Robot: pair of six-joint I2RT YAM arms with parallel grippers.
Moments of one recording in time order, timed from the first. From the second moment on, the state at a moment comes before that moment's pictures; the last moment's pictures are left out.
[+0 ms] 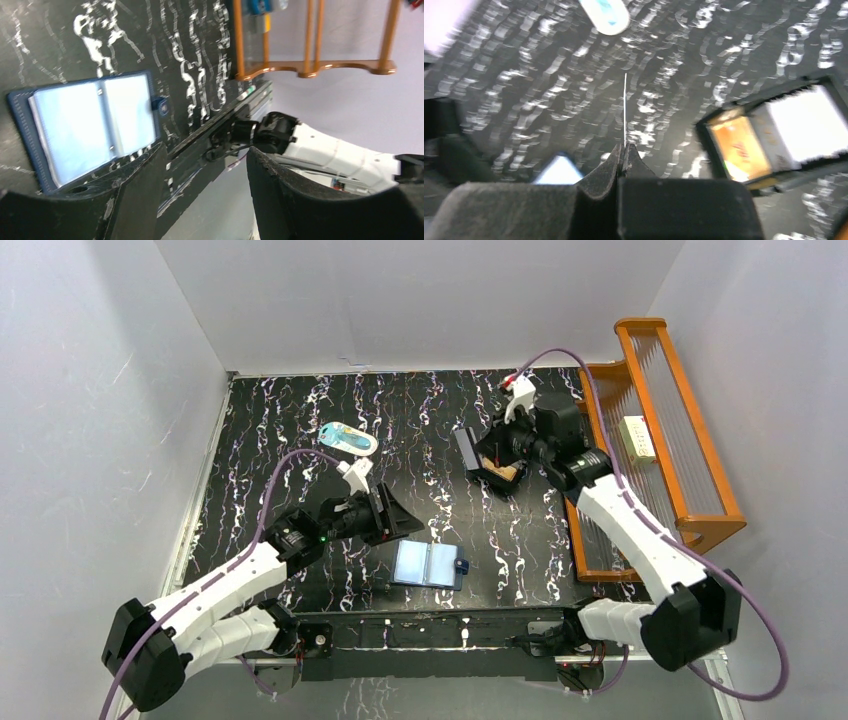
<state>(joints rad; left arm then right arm) -0.72 0.98 0.62 -0.15 0.33 -1.01 0.44 1.26 1.12 -0.35 -0.31 0.06</state>
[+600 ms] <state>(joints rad) -0.72 0.94 0.64 0.12 0.33 -1.13 0.44 1.10 0.66 0.27 -0.80 1.04</state>
